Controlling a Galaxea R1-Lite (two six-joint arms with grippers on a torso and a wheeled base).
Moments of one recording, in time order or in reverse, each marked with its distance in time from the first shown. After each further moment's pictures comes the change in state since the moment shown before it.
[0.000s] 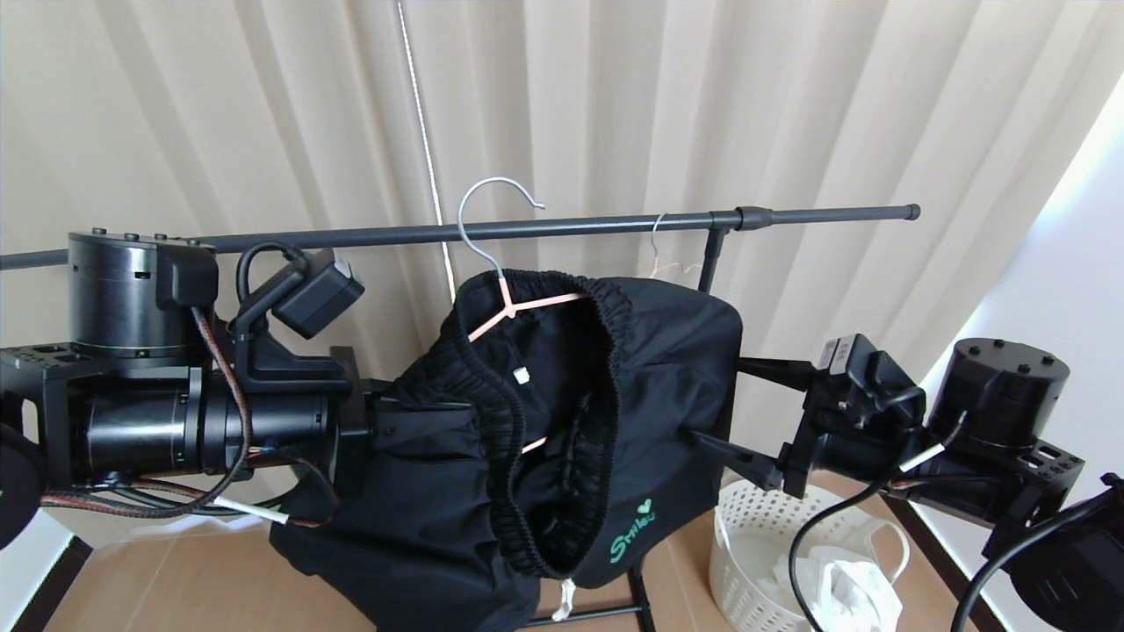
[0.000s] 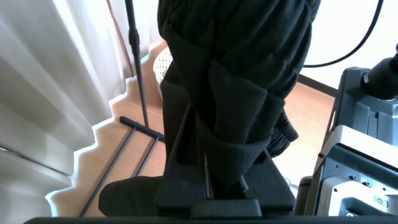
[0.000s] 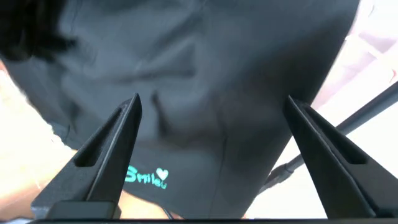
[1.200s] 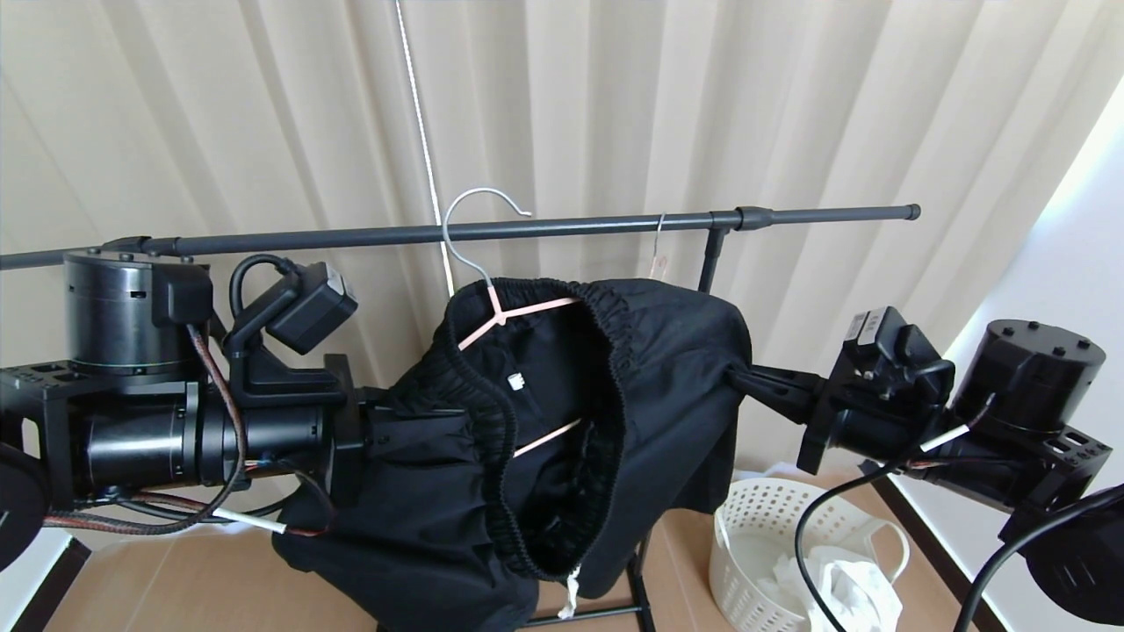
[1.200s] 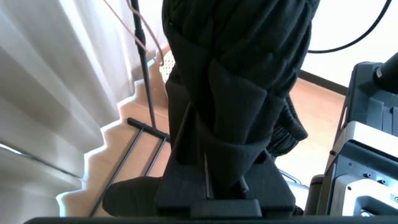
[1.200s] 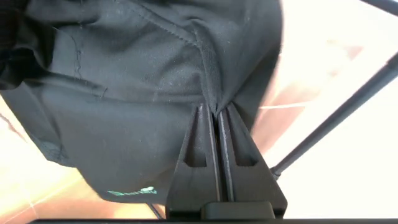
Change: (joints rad) left arm 0.027 0.004 0.054 -0.067 0.000 0.033; right arm -0.049 -0.039 -0.023 -0.001 -0.008 0.043
